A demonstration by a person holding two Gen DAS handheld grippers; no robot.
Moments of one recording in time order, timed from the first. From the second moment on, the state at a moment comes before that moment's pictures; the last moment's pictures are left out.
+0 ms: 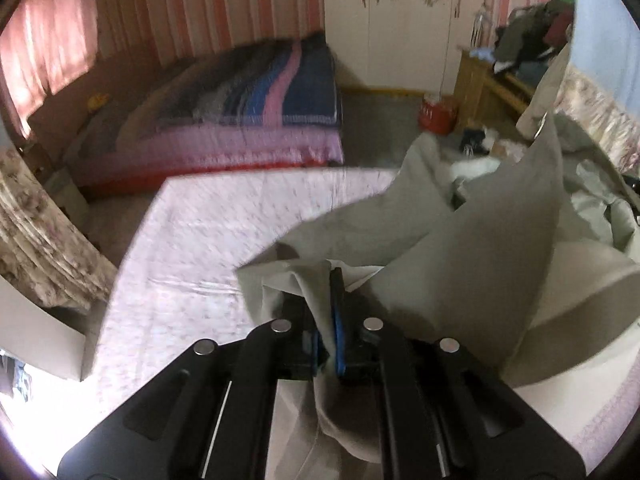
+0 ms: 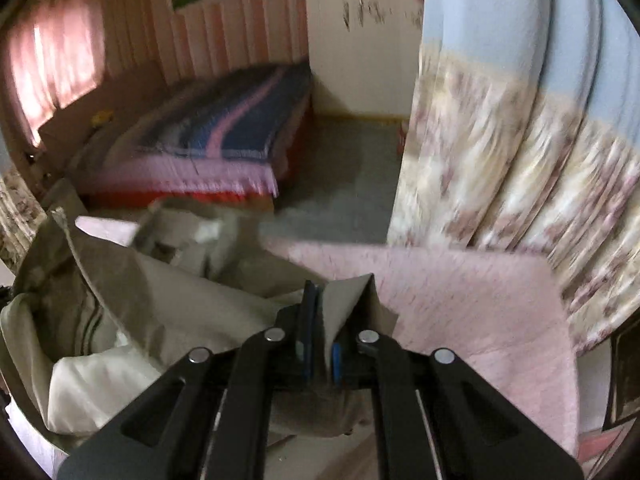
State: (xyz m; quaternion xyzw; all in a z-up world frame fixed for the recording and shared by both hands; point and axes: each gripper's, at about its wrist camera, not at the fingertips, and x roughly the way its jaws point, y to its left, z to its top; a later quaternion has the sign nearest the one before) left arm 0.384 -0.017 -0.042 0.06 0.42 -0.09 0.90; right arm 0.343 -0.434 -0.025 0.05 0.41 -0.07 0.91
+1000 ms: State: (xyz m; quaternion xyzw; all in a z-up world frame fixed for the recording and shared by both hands) left arm 0.378 0.003 -0.065 0.05 0.44 -0.05 0.89; right arm 0.380 -0.424 -0.049 0.10 0.46 -0.03 0.88
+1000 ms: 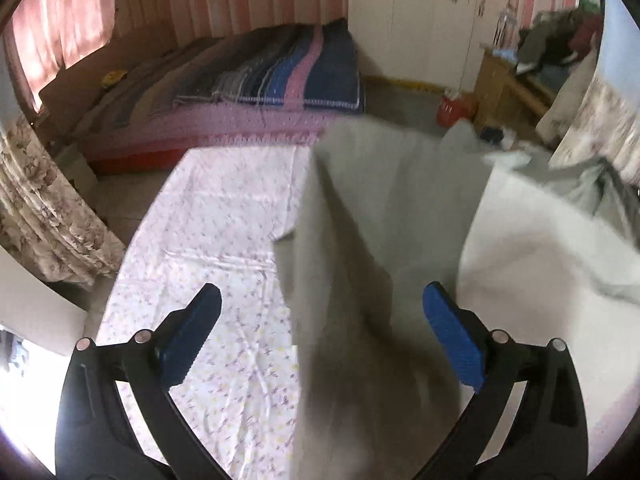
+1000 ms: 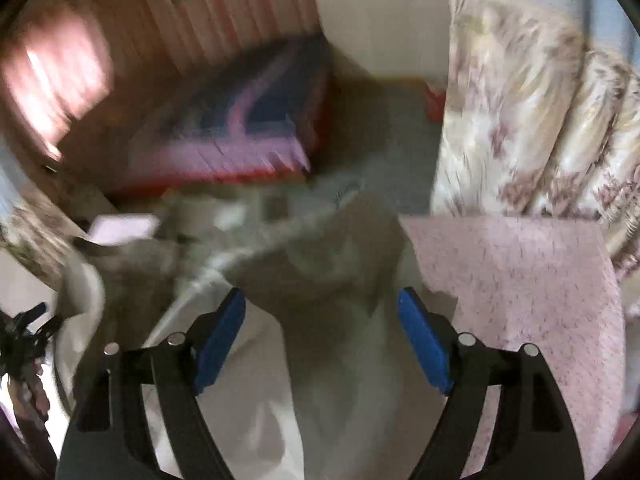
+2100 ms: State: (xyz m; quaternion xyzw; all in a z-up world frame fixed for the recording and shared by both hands) left arm 0.453 0.074 -0.074 -0.14 0.48 -0.08 0.86; right arm 0.391 -0.528 -0.076 0.23 0.41 -0.05 0.88
